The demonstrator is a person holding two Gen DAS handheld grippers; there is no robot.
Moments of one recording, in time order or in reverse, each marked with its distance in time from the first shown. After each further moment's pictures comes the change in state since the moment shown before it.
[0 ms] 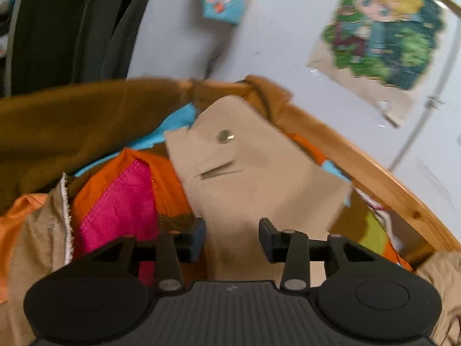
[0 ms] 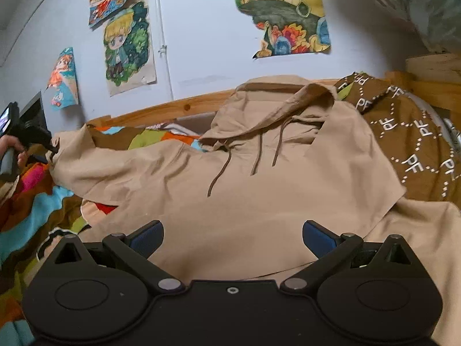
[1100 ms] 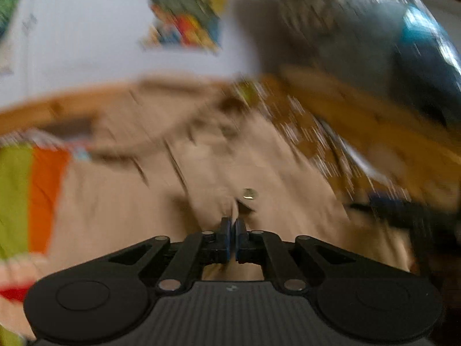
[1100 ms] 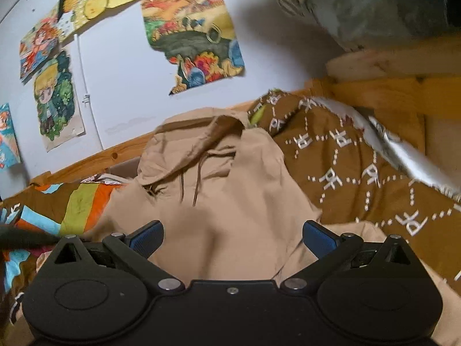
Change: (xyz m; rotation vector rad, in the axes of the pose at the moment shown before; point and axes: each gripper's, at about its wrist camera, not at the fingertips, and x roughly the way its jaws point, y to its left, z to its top) left arm -0.129 -0.206 -0.283 0.922 0.217 -0.882; right arm -0.020 -0.072 0.033 0.206 -0.098 -0.218
